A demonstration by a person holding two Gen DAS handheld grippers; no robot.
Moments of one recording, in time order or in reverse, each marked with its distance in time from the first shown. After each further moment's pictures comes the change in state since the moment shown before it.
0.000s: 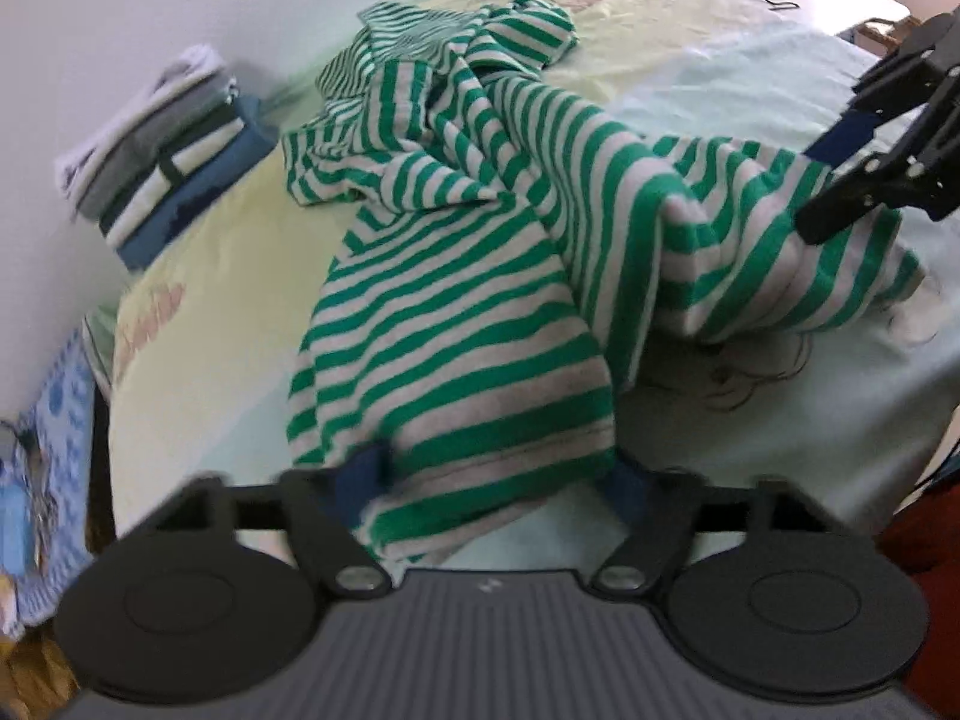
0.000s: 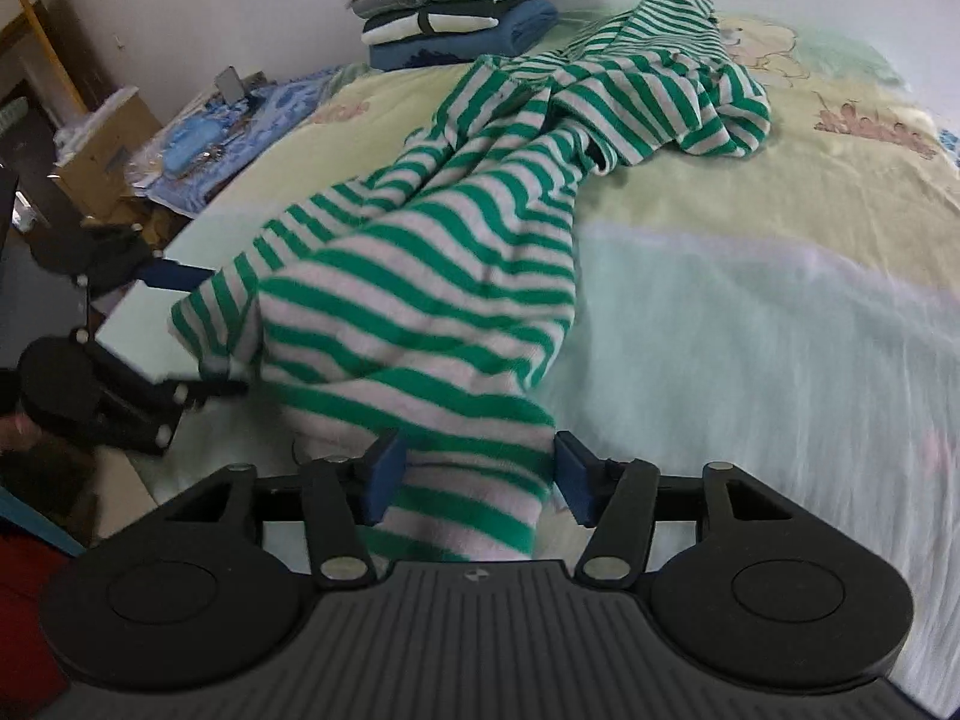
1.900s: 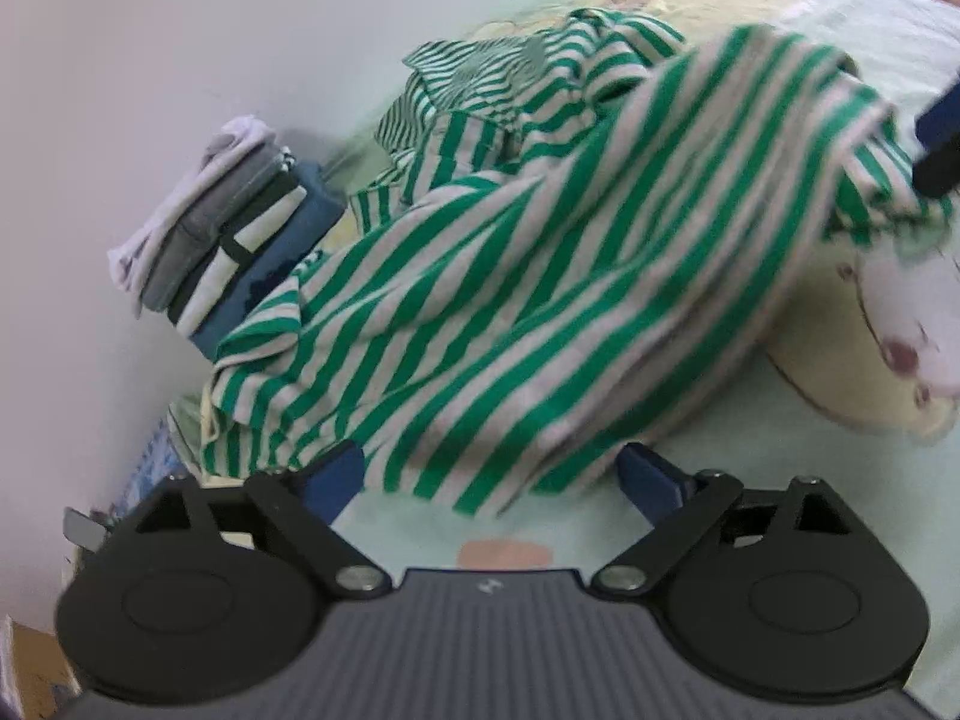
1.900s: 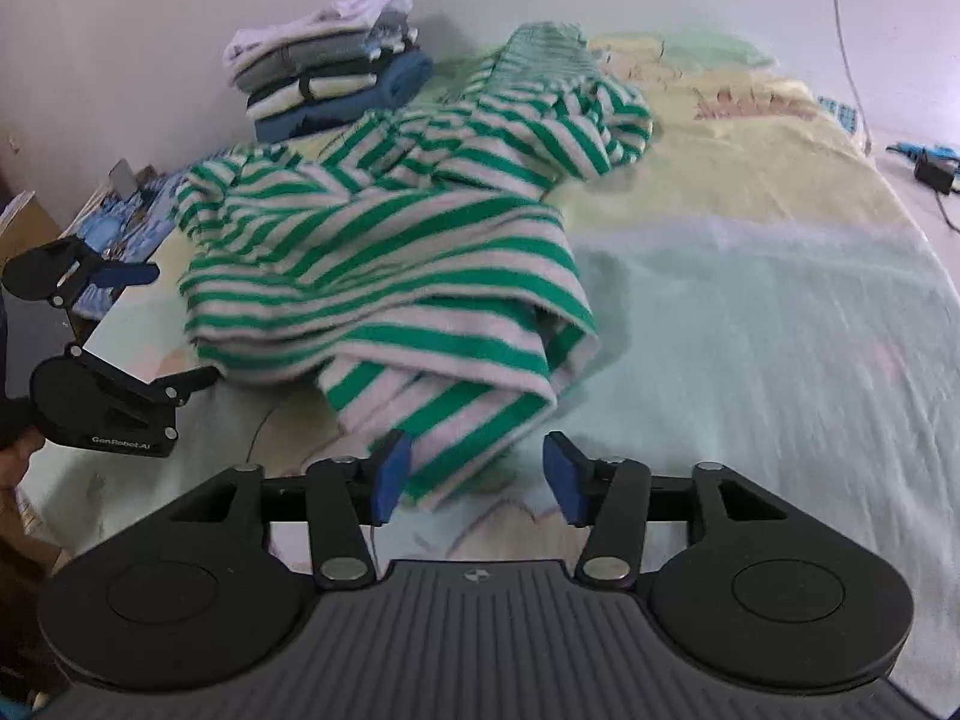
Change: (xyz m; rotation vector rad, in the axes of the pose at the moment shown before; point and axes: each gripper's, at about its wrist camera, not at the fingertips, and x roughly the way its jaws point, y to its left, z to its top) left arm 0.043 0.011 0.046 0.110 -0.071 0.211; right arm 0.004 0.002 -0.018 0.184 -0.165 -0.183
